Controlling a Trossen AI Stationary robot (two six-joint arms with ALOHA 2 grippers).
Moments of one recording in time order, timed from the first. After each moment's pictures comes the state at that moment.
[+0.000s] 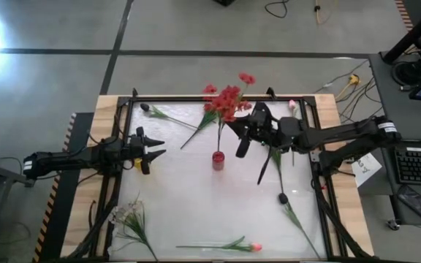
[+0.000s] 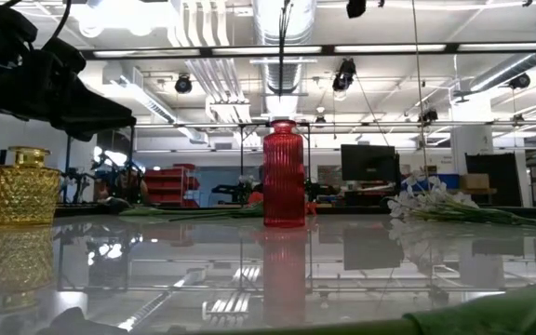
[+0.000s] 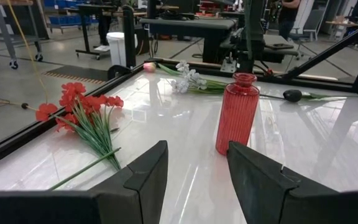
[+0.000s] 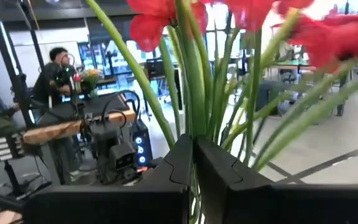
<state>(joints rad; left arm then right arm) 0.13 0.18 0.02 0.03 -0.12 -0.07 0.05 1.30 0.98 0.46 0.42 0.06</state>
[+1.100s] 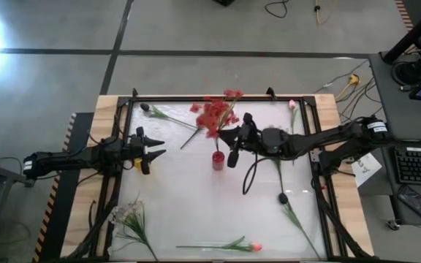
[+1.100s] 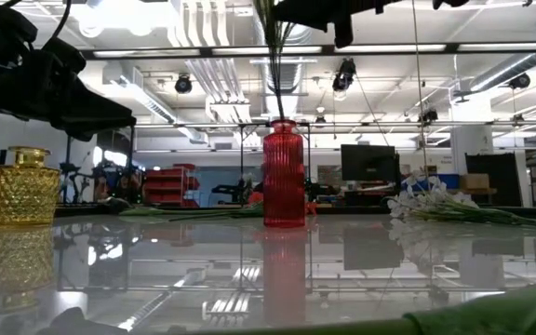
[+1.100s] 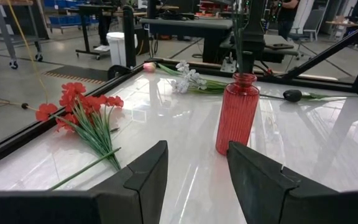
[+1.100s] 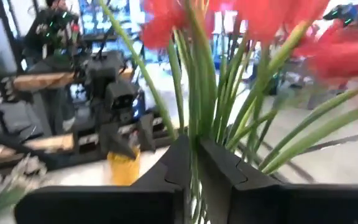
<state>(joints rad) 0.13 0.18 0.02 0.03 -0.12 -0.07 0.07 1.42 0.93 0.47 0.41 0.01</state>
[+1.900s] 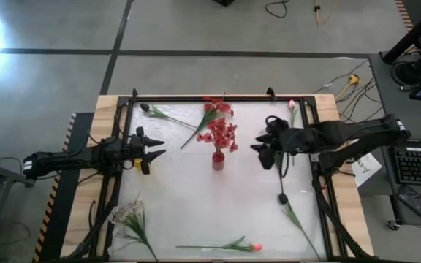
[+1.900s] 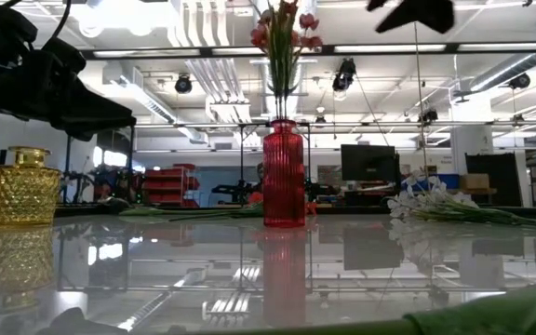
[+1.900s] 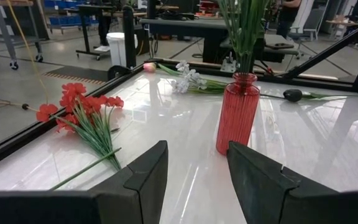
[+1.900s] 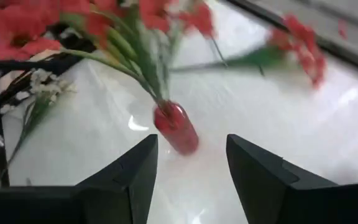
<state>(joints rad) 0.13 0.18 0.02 0.03 -0.12 -0.06 0.17 1.12 1.18 -0.79 0.39 0.73</state>
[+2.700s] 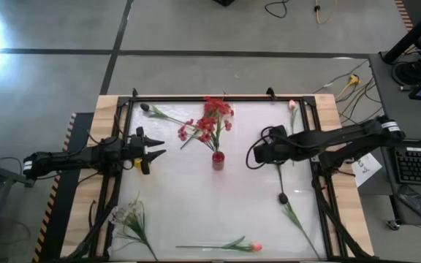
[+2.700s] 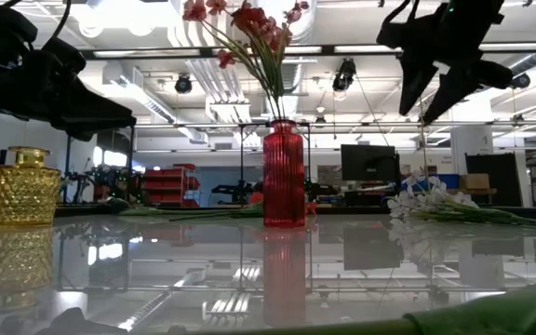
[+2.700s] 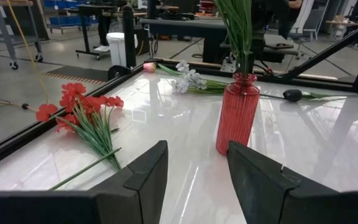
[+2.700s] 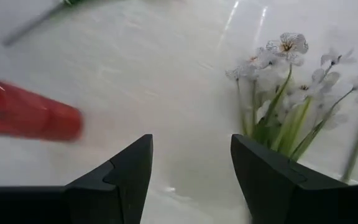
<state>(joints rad) 0.13 0.18 0.02 0.03 -0.12 -0.06 0.12 1.26 0.99 -0.99 0.50 1.26</state>
